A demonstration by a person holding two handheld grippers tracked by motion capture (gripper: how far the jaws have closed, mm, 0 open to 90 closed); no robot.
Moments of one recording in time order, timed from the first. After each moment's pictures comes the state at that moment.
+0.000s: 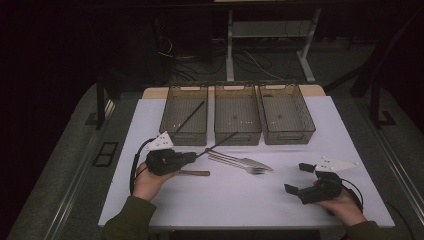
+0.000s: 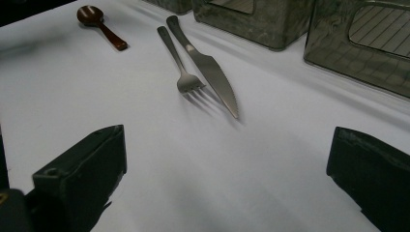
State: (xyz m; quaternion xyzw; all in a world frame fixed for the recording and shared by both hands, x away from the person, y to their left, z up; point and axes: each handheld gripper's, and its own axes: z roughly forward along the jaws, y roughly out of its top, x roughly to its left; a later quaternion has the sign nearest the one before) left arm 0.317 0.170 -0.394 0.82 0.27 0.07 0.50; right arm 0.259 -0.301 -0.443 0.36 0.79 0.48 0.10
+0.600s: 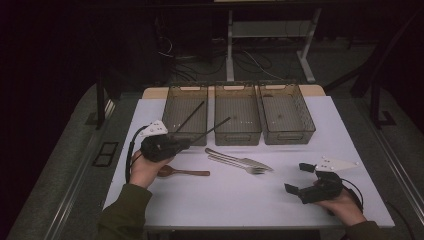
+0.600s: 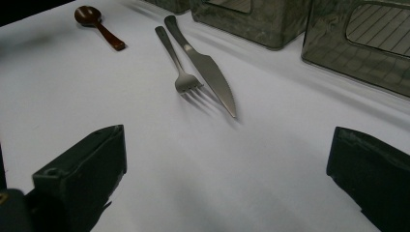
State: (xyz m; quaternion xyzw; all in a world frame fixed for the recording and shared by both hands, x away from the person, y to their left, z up) left arm 0.345 0.181 -0.375 0.81 0.29 0.10 0.50; right arm 0.260 -0.302 -0.443 0.36 0.79 0.48 0.10
